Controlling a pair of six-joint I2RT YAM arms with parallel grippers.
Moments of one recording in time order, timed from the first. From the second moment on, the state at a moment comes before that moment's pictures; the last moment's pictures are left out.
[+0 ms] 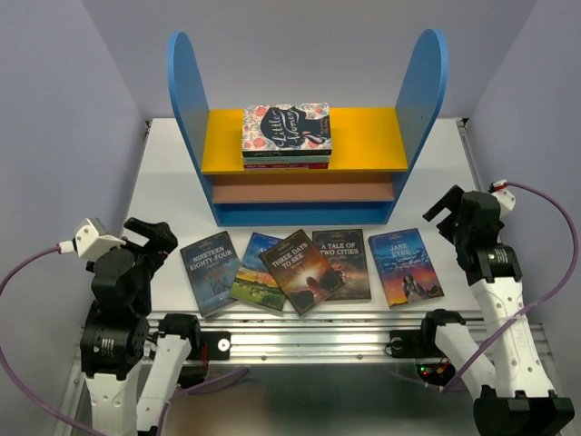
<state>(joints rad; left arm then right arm) -0.08 0.38 0.98 -0.92 -0.38 -0.70 0.00 0.75 0.84 -0.69 0.34 0.64</state>
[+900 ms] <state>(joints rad) -0.10 0.29 0.36 -0.63 0.29 -0.87 0.02 0.58 0.57 -0.59 -0.37 0.57</state>
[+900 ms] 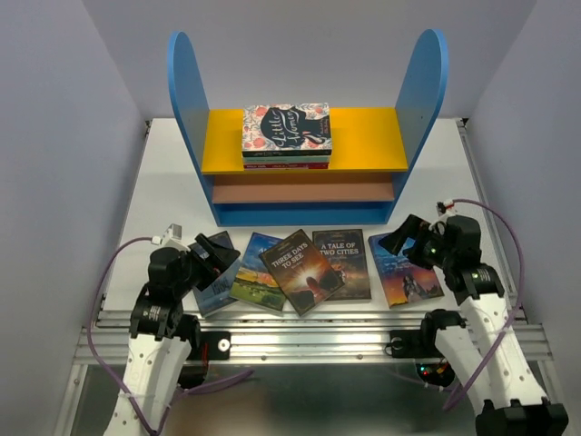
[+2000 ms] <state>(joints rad) -0.79 0.80 0.29 -0.23 -0.06 -1.31 0.72 1.31 0.66 -0.09 -0.17 0.67</state>
